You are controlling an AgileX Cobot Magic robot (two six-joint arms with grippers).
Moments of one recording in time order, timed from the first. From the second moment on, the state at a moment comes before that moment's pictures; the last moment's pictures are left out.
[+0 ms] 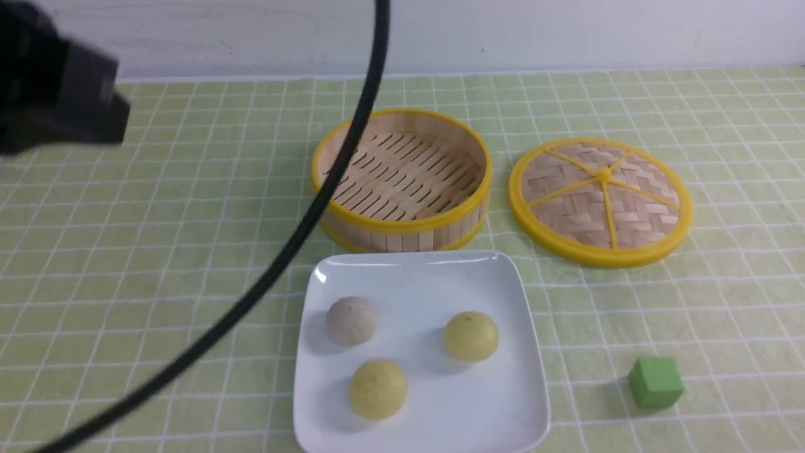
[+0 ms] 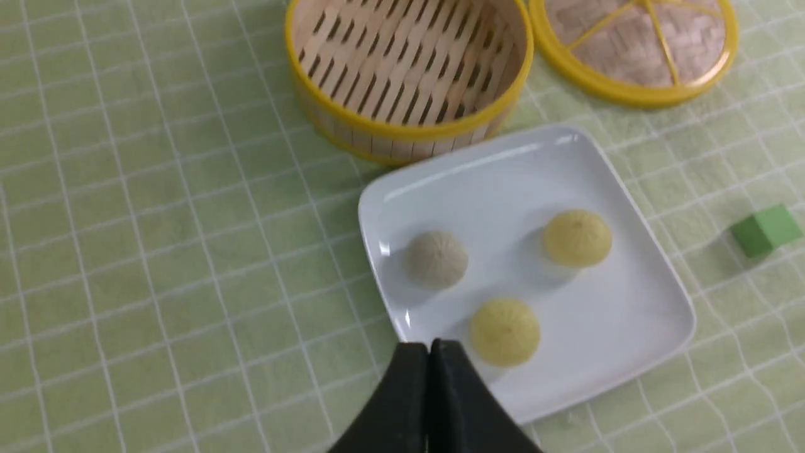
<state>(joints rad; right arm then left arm) 0.11 -0.01 0.01 0.00 0.42 -0.13 -0.47 1.01 -1.39 0.00 1.24 -0.11</state>
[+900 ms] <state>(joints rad) 0.11 -0.01 0.02 -0.02 0.41 0.05 -0.47 0.39 -0.35 -0.14 0.18 -0.22</state>
